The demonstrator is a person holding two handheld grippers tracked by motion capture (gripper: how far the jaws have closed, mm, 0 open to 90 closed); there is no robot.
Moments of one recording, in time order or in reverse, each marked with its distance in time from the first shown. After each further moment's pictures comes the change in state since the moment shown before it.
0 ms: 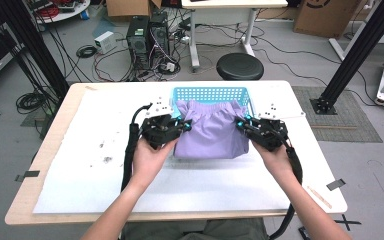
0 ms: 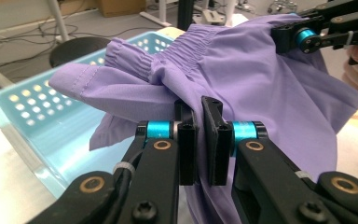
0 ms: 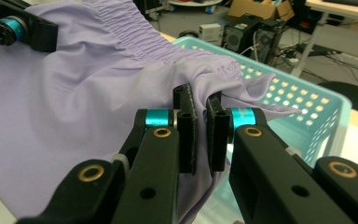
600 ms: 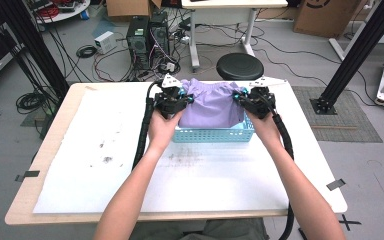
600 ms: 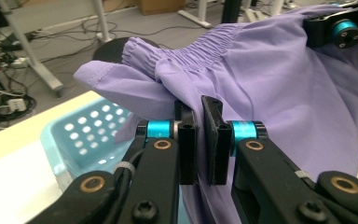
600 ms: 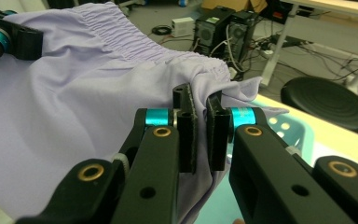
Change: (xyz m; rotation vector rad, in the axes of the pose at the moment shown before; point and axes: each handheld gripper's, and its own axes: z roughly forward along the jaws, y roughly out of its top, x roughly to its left) left arm 0.065 0.017 0.076 0.003 0.144 -0.034; right arm -0.064 0.027 0.080 0.036 -0.098 0.031
